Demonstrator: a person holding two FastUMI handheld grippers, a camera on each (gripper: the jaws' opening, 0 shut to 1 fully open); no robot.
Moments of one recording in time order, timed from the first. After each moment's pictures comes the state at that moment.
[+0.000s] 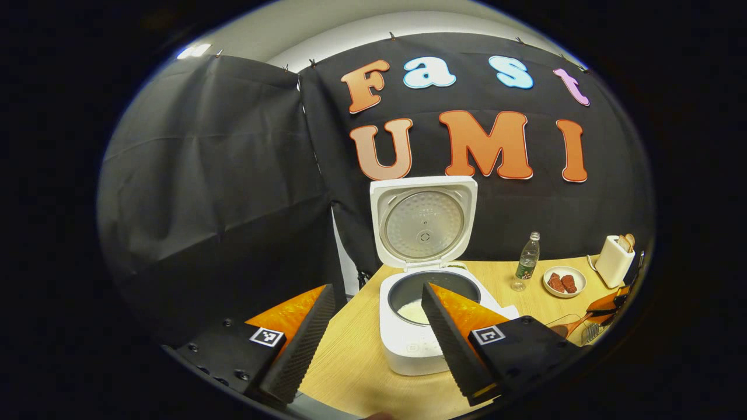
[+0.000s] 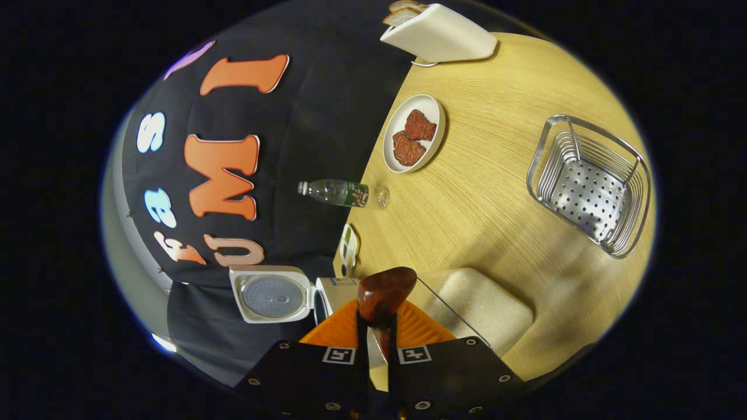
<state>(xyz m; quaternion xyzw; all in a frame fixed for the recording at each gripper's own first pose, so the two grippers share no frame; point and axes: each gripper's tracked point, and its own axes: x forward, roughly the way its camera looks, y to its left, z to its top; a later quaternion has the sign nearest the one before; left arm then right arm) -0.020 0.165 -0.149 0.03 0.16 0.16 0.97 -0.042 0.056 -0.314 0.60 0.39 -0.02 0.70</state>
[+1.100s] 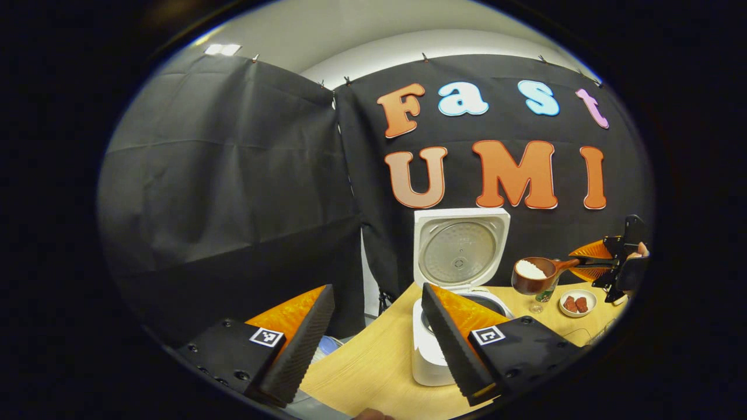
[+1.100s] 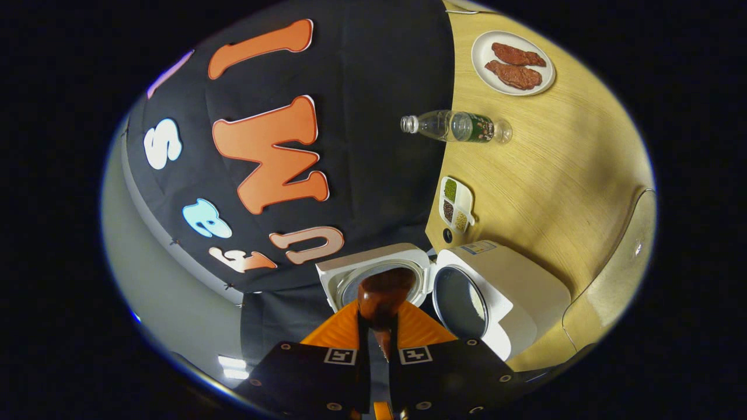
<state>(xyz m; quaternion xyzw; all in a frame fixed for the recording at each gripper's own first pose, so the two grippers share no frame) -0.058 0.235 -0.116 0.01 0.10 0.23 0.97 0.100 0.221 -0.189 0.70 0.36 0.10 0.61</state>
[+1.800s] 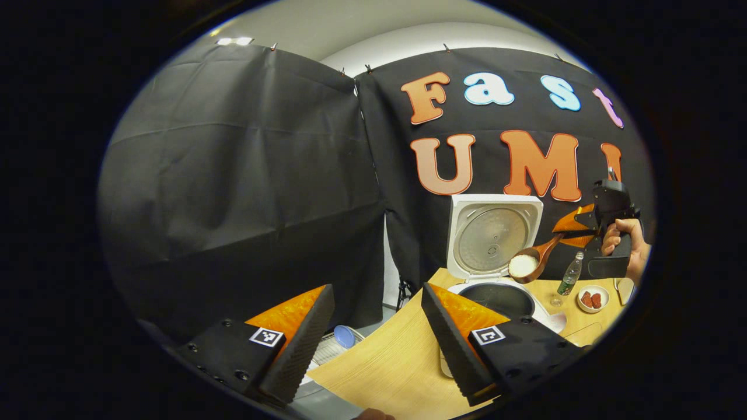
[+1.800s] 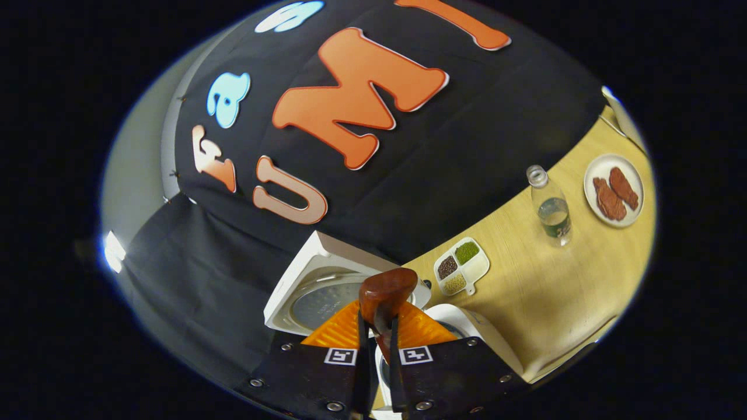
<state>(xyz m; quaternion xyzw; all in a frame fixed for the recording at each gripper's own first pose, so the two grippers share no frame) -0.072 0.288 -0.144 0.00 0.13 0.26 0.96 0.180 0.299 -0.173 0.39 0.32 0.13 0.85</state>
